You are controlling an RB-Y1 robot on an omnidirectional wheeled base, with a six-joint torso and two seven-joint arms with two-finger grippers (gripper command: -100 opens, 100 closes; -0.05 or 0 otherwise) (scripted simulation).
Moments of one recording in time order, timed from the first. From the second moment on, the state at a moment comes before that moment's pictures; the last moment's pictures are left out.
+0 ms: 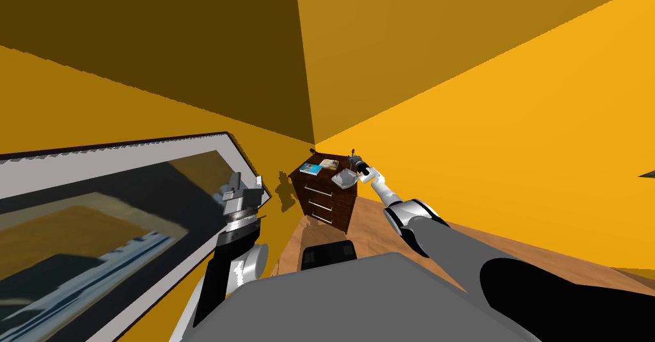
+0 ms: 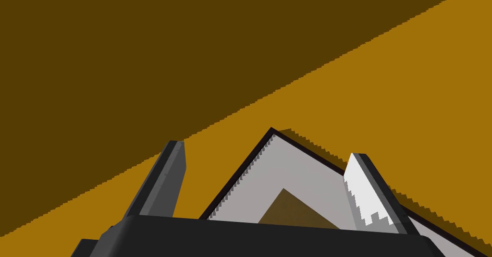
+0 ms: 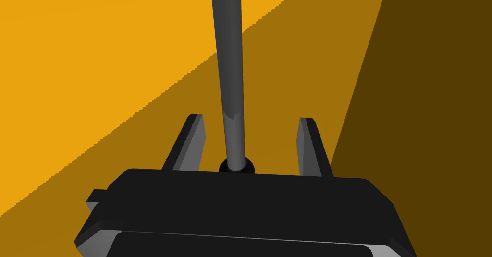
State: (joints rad) left arm 0.54 -0.03 0.02 -2.33 -0.02 -0.41 0.15; right arm -0.64 -0.41 0.04 -0.89 0.35 -0.11 0.78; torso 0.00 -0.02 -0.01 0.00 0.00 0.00
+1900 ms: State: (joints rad) left arm 0.54 -0.03 0.02 -2.33 -0.02 -0.41 0.15; right arm -0.70 -0.40 0.16 -0.75 0.03 -0.19 1.04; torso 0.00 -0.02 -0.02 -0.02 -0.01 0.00
